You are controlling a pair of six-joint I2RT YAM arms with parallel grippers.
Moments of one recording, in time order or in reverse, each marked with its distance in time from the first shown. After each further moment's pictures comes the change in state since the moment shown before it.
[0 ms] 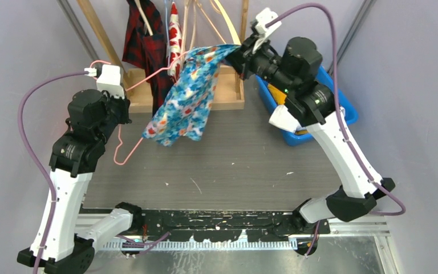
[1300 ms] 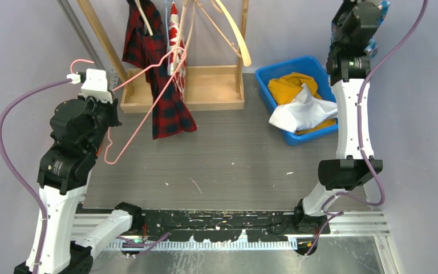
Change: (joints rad) left arm -0.005 -0.075 0.011 0.042 -0.054 0.056; right arm -0.636 0.232 0.218 0.248 0.623 -0.009
